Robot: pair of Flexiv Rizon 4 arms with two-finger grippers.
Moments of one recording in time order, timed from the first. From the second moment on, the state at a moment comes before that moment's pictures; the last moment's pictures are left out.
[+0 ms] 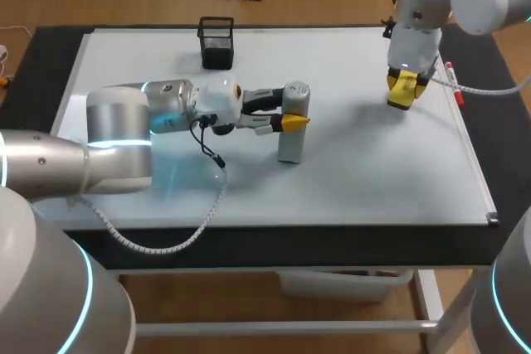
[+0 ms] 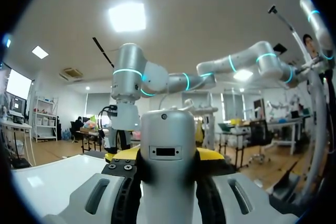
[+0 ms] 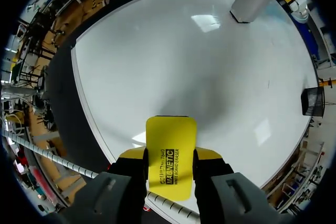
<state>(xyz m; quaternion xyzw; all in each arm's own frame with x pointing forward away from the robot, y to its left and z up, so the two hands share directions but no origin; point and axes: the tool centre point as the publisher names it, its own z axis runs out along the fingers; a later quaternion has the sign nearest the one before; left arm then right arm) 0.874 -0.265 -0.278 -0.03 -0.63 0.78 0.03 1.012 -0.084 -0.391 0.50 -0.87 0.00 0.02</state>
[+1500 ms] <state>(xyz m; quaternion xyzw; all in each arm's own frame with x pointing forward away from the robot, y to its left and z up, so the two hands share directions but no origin) 0.950 -0.150 -0.235 0.02 -0.60 0.80 -0.05 1.012 -0.084 -0.391 0.50 -0.87 0.00 0.02</state>
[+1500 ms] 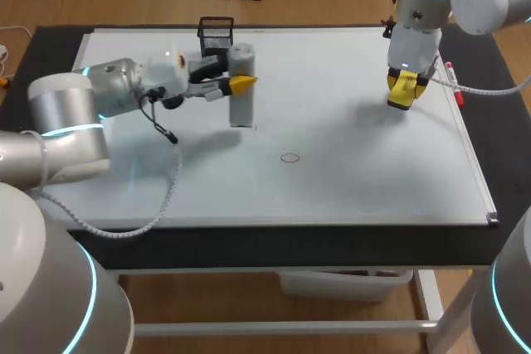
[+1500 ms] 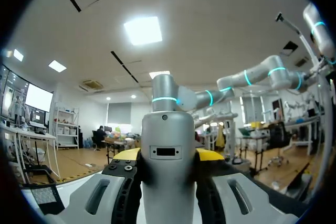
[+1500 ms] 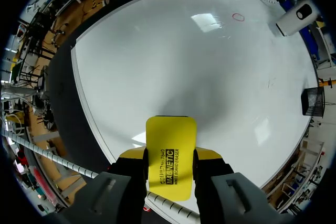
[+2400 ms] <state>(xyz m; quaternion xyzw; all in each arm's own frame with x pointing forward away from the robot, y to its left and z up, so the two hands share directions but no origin) 0.978 -0.010 -0.236 0.07 -0.58 0.80 -0.13 1.012 -0.084 -0.391 0.50 -0.87 0.00 0.02</state>
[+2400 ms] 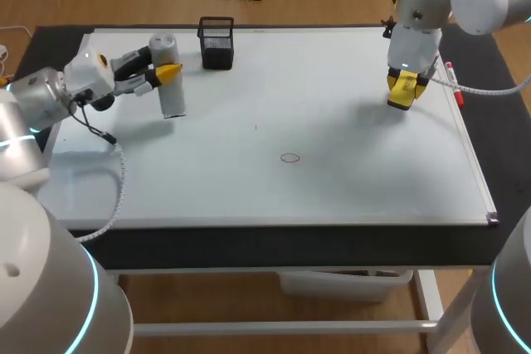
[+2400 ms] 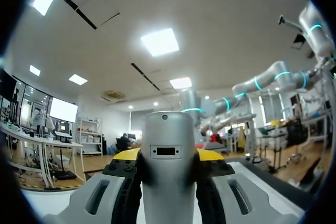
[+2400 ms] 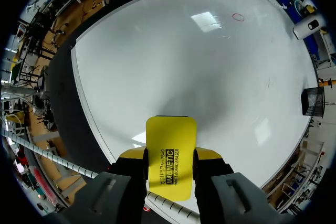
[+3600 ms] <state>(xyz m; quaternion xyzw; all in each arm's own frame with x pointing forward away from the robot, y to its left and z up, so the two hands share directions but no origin) 0.967 0.004 -0.231 0.07 -0.58 0.80 -0.14 0.958 0.031 -0.385 0.59 -0.81 -0.01 0.01</state>
